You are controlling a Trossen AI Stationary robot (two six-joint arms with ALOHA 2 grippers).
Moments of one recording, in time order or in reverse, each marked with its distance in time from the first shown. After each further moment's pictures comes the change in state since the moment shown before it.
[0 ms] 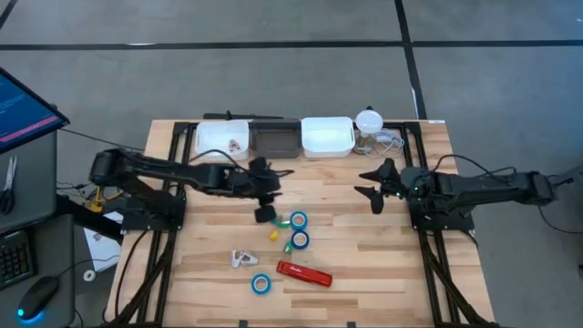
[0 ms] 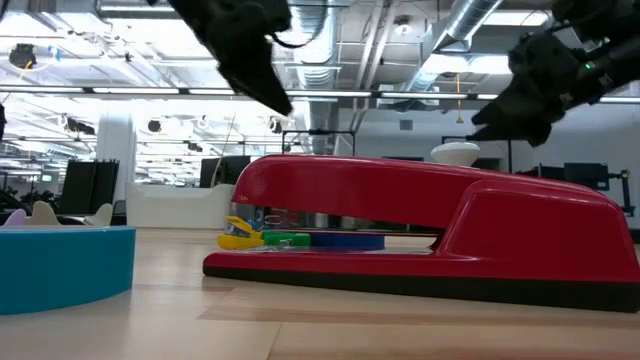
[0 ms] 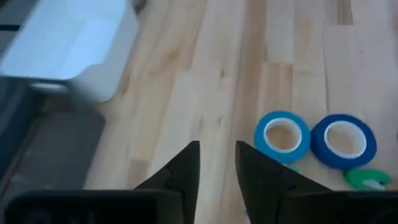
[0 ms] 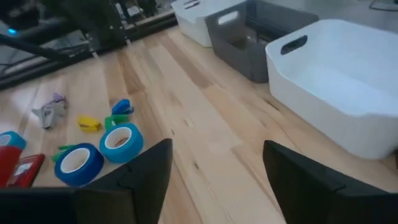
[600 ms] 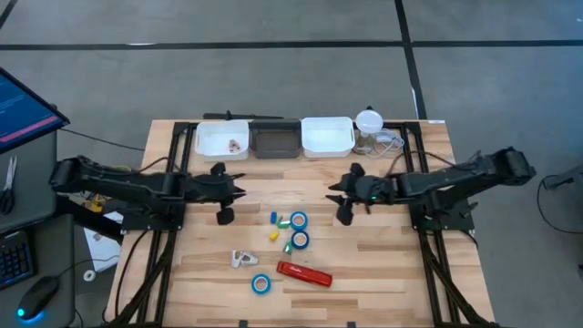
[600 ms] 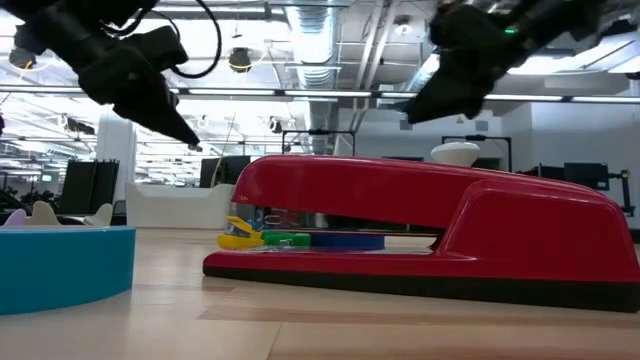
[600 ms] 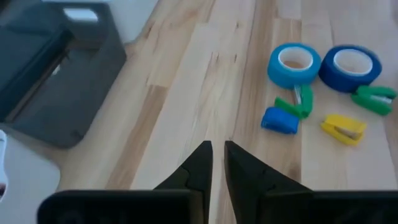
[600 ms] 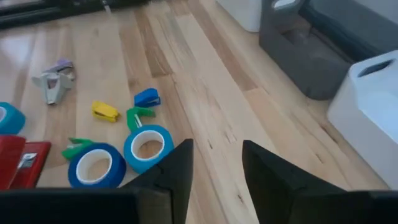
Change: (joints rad) left arm -0.001 -0.571 -0.599 0.171 -0.022 -0.037; right arm 0.139 0.657 0.416 0.030 0.045 -0.033
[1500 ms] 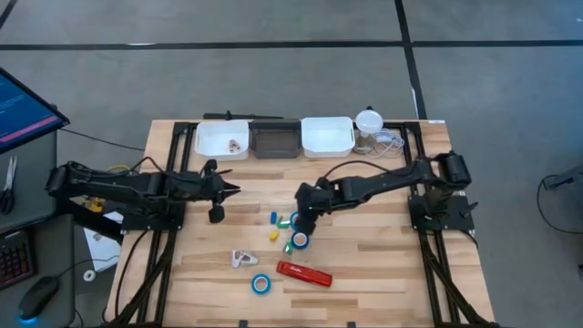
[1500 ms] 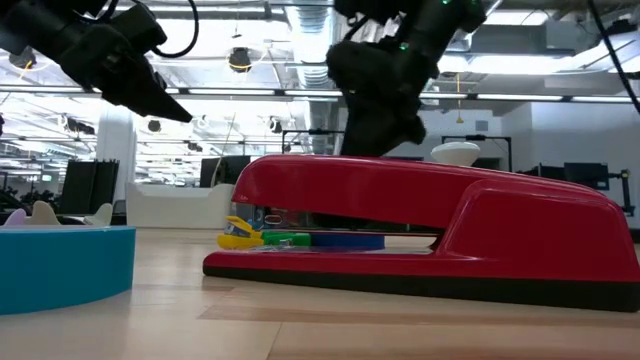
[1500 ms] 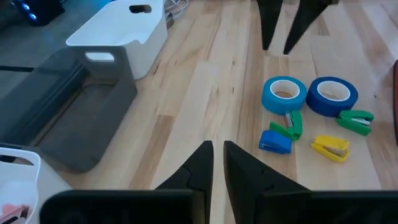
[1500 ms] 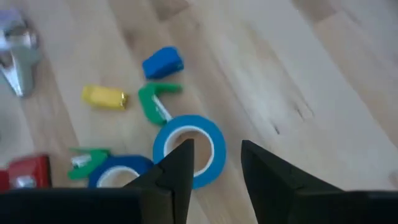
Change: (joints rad) left arm -0.001 -0.211 -0.060 0.006 0.000 0.068; right arm -0.009 0.579 0.566 -0.414 -0.155 0.221
